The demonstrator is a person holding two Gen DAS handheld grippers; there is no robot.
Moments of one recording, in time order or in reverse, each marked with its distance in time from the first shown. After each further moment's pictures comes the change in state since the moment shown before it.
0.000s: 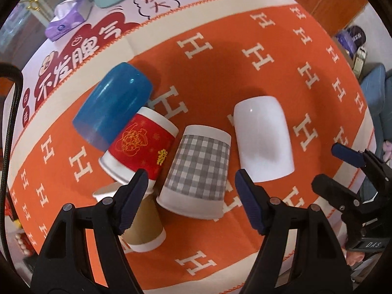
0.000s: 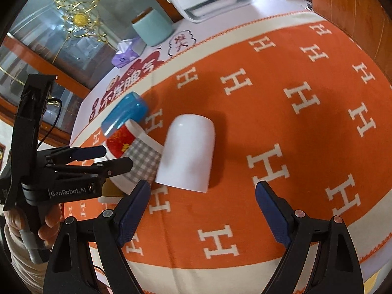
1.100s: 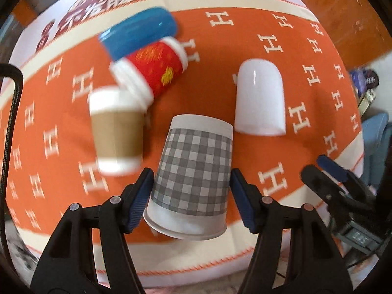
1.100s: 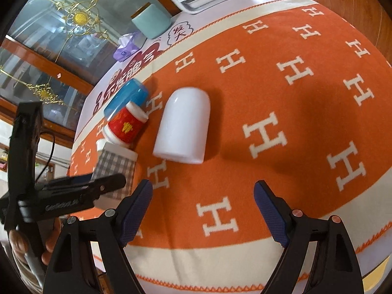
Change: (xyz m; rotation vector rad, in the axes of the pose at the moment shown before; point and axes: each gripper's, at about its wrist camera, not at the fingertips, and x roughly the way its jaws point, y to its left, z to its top) left arm -0.020 -0.002 -0.093 -0.329 0.023 -0.069; right arm -0.007 -0.015 -0.045 0.023 0.041 0.043
